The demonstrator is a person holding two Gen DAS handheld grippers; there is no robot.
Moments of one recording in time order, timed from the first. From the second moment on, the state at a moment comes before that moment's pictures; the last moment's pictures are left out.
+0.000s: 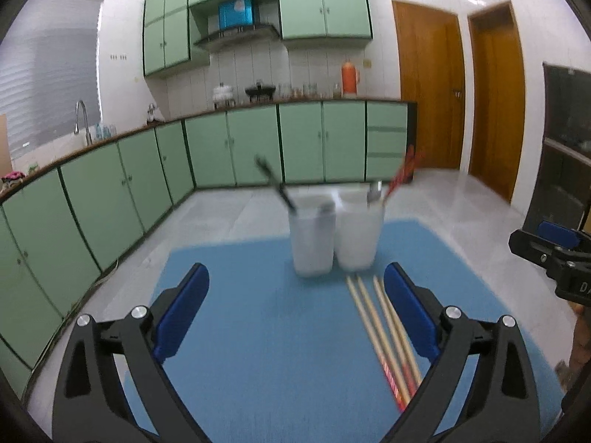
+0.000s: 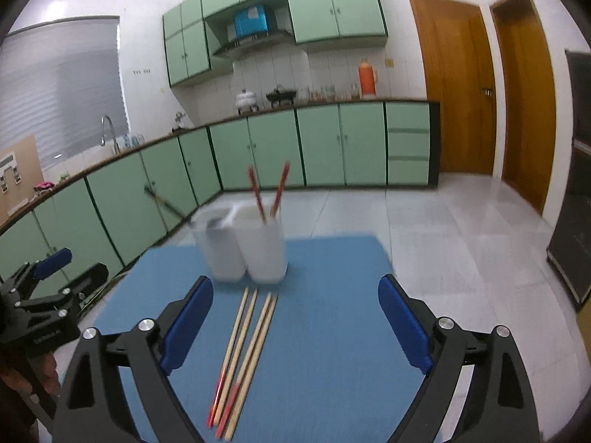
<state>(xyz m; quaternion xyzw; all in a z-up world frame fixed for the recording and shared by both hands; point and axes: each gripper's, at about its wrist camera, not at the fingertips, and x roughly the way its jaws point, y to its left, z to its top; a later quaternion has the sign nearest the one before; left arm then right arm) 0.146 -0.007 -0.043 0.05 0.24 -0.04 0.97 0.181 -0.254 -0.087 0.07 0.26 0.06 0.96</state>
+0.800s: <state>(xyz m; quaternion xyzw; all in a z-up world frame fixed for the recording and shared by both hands) 0.104 0.018 -0.140 0.04 0.37 -0.02 0.93 0.131 -0.197 -0.196 0.03 0.38 0.09 0.92</state>
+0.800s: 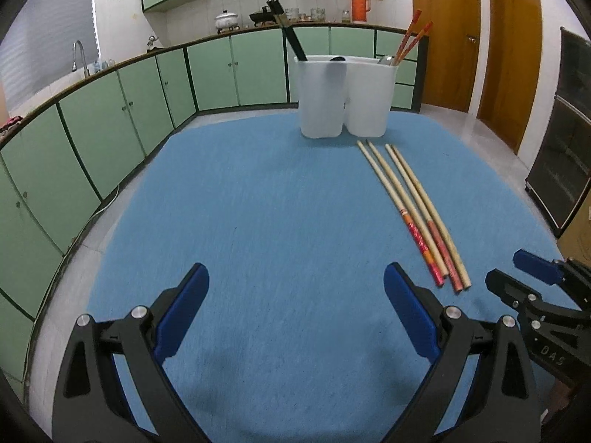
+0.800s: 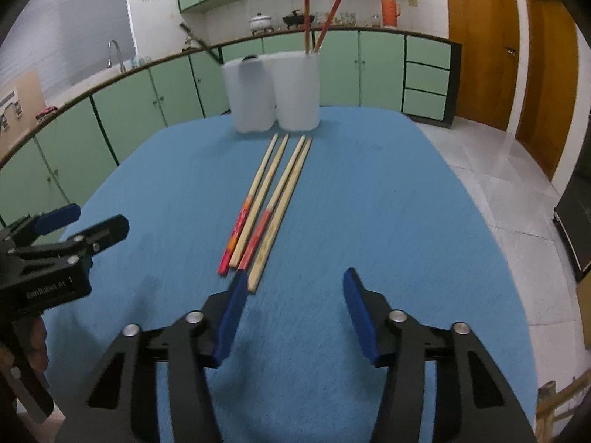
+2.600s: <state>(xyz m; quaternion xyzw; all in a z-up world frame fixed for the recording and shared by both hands) 0.122 -0.057 -0.172 0.04 0.43 -0.10 0.90 0.142 -0.220 -0.199 0.05 0.39 0.08 0.92</state>
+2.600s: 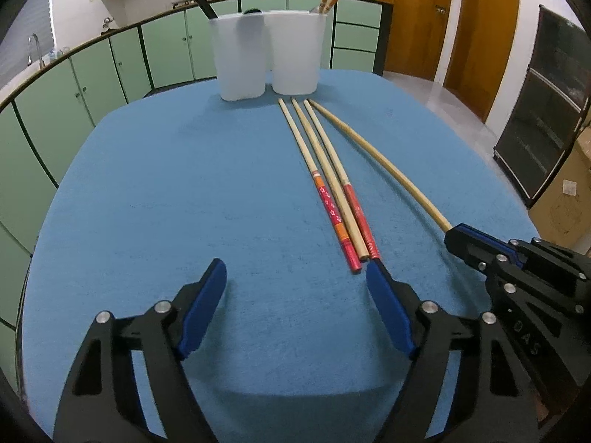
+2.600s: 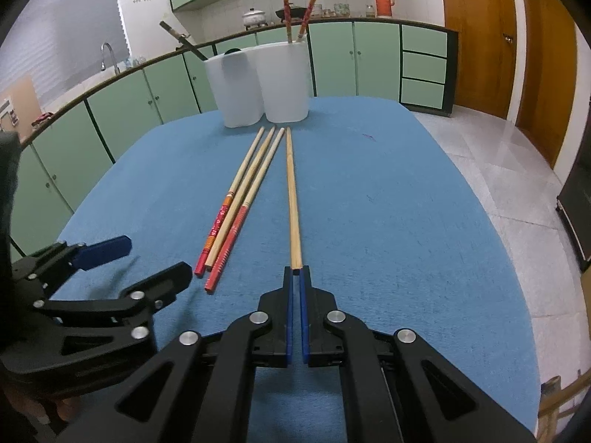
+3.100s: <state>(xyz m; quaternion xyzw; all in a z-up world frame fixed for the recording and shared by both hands) 0.131 -0.062 -0.175 0.03 0.43 -0.10 0.90 0.148 -0.222 -0.207 0.06 0.39 0.09 0.91</state>
